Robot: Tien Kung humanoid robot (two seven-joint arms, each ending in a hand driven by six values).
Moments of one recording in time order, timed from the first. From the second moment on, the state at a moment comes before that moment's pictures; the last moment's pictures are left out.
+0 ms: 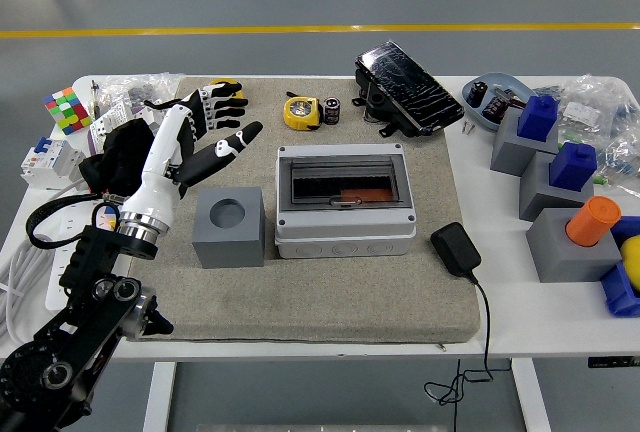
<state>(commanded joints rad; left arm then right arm) -0.16 0.10 -1.17 -1.43 1.32 0.26 -0.23 0.05 -0.04 1.54 0.18 -1.54 0.08 -0.26</state>
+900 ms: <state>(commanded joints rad) -0.10 0.11 -1.22 -1.43 1.33 0.24 -0.22 0.05 -0.04 1.53 0.18 -1.54 0.08 -0.27</state>
